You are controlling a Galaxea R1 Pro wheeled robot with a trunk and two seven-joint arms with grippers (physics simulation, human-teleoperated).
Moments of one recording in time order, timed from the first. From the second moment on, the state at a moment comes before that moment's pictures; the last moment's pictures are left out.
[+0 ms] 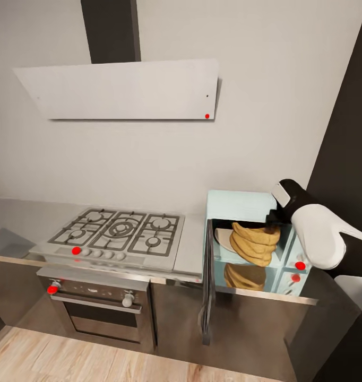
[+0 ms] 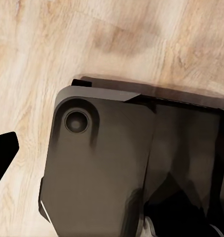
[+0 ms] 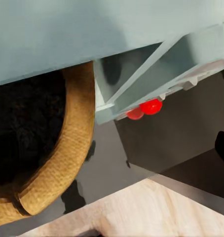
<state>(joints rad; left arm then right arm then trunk) -0.03 -0.07 0.18 -0.16 0.01 -0.11 0.00 -1.45 -0.12 -0.36 -0.23 0.01 1.04 -0.61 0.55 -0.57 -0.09</state>
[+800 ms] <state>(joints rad) -0.03 -0.07 0.18 -0.16 0.00 -0.12 0.00 -1.30 -0.11 -0.34 -0.38 0.02 1.03 -0.45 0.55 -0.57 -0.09</state>
